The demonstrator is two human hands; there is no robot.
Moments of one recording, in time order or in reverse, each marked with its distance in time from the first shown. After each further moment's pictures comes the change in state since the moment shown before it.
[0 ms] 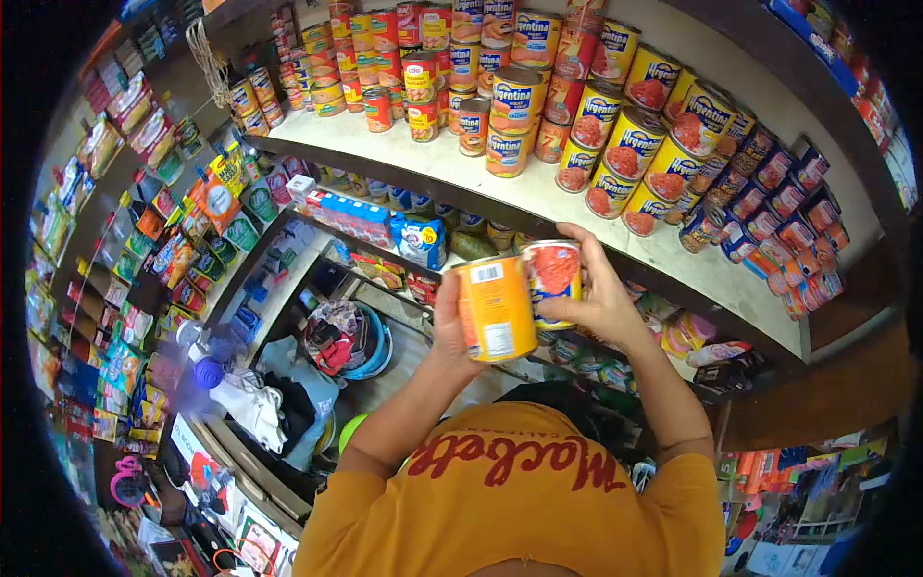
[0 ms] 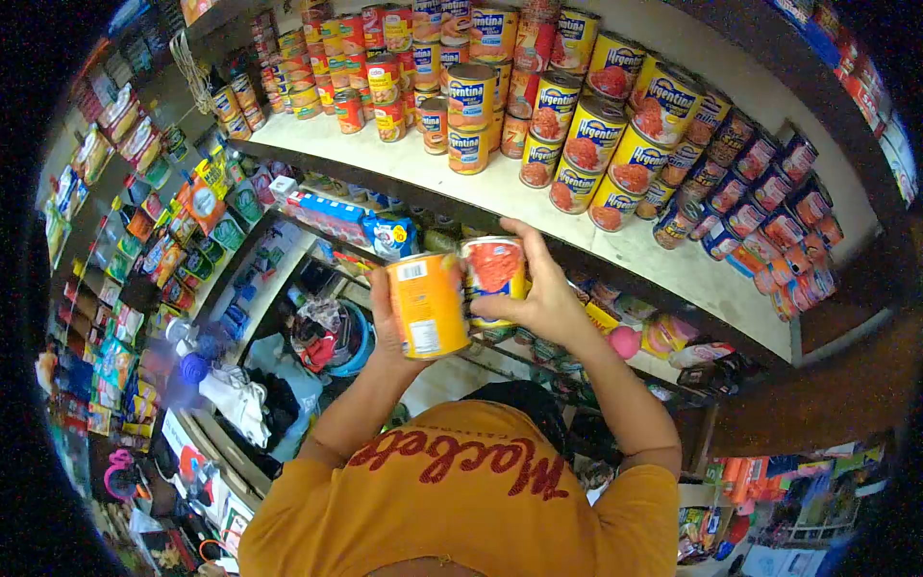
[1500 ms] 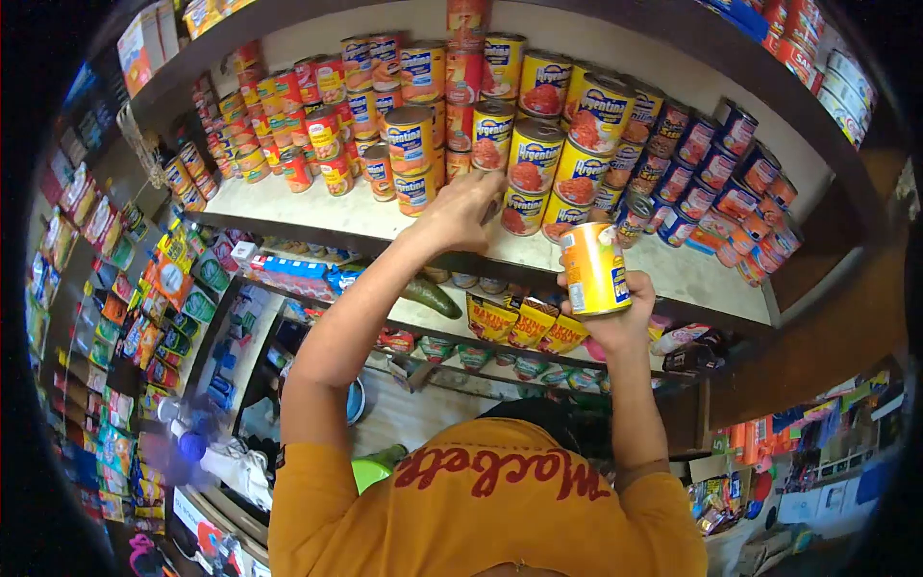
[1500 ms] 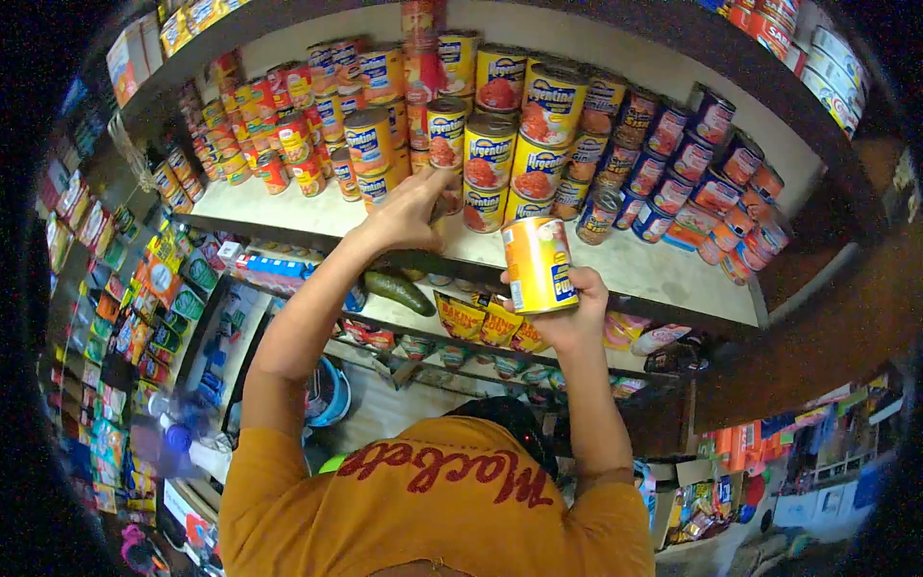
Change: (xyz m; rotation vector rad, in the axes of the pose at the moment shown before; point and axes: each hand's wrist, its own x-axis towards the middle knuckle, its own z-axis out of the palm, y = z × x) left_hand 0.201 0.013 0.036 2.275 -0.544 0.204; right_hand -0.052 0.019 -0.096 1.174 0.198 -0.055
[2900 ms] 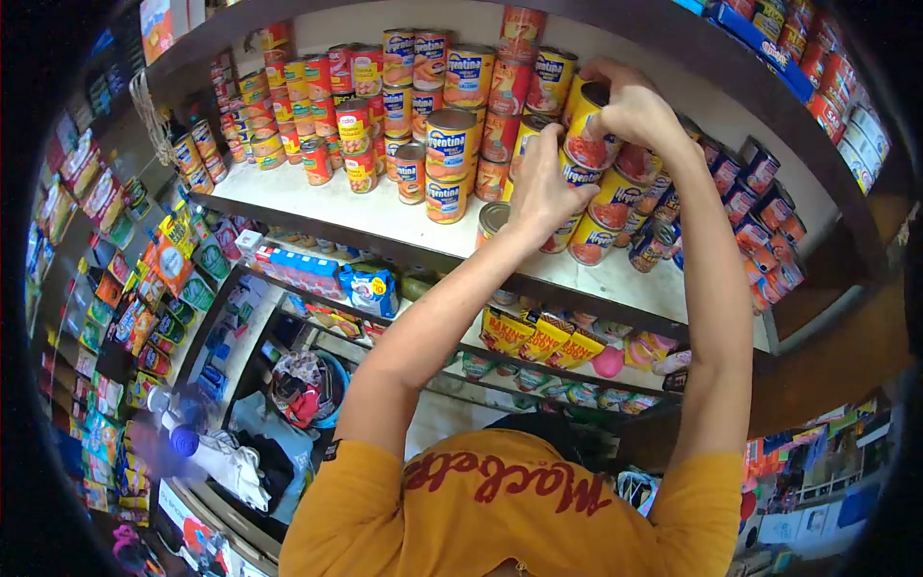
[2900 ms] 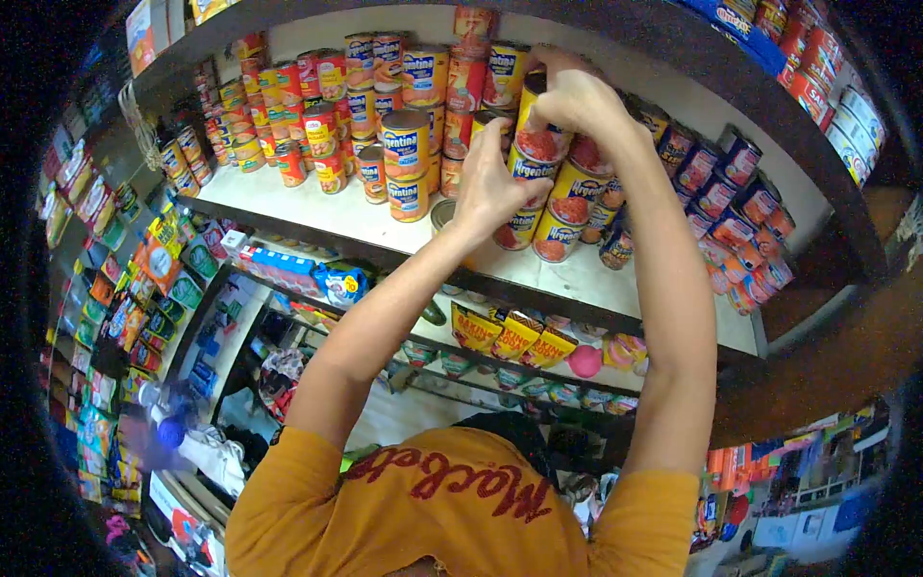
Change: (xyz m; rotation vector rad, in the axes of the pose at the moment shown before) left_hand 0.063 0.028 0.023 -0.278 0.680 -0.243; right_hand 0.192 -0.078 0.171 -2.474 0.136 -0.361
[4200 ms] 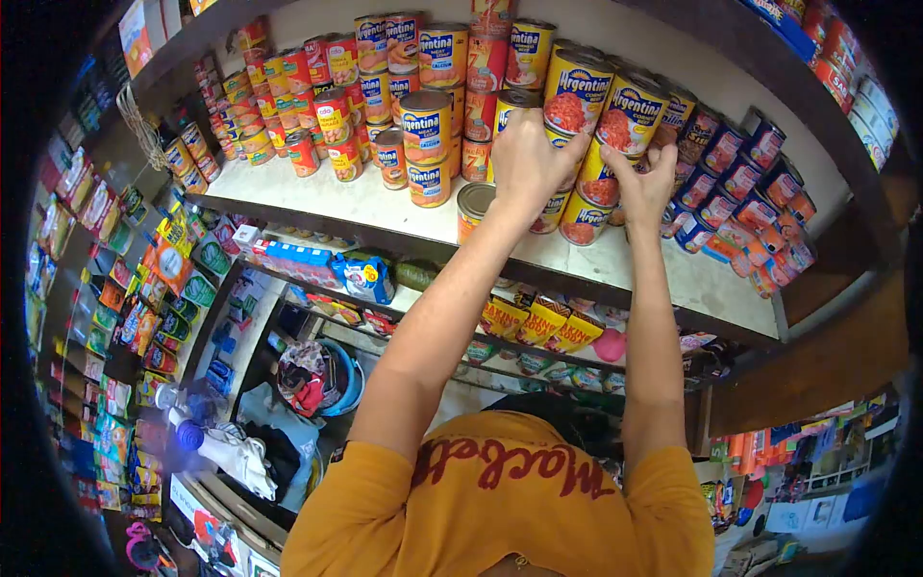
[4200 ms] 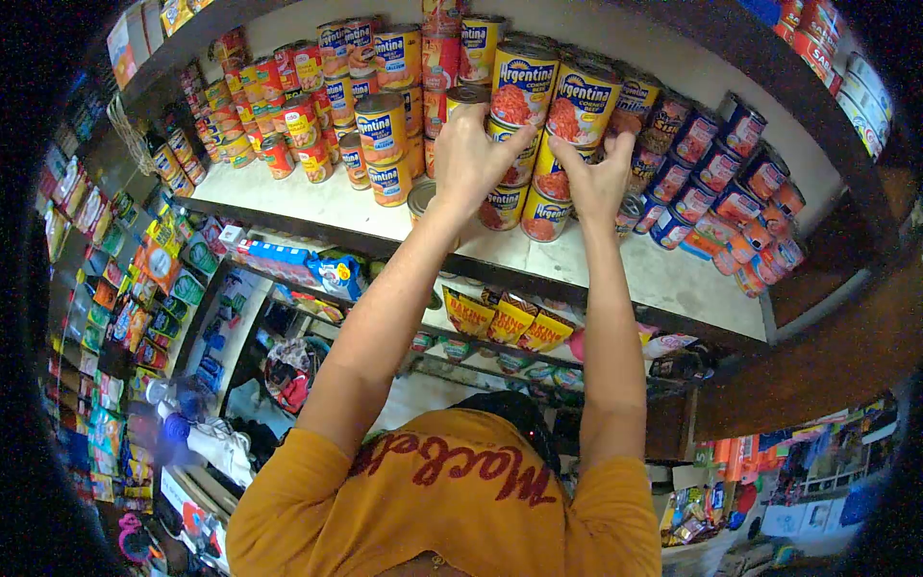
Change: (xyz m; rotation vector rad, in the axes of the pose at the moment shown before) left_hand 0.010 0.007 0.013 0.220 0.100 -0.020; right_hand -0.086 0.089 0.119 0.748 0.742 0.137
